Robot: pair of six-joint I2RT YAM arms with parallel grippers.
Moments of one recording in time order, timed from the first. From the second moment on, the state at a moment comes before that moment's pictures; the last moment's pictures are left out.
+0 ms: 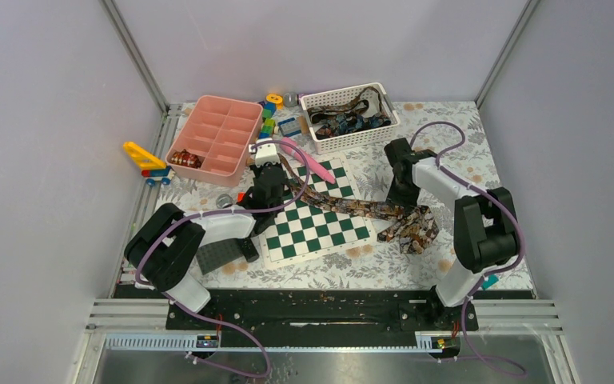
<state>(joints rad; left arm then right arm) -0.68 1.59 0.72 0.70 -0.80 -0.24 0.29 1.68 1.14 -0.83 0.25 0.67</state>
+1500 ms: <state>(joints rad) -0.71 1.64 0.72 0.64 -0.78 -0.38 0.17 1.87 1.33 -1.35 0.61 0.96</state>
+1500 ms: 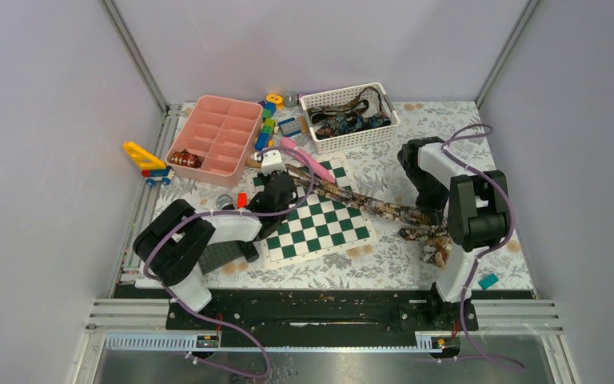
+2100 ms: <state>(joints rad) -0.72 1.73 0.56 0.86 -0.57 -0.58 0.16 1.75 1.16 -1.26 0.53 0.91</state>
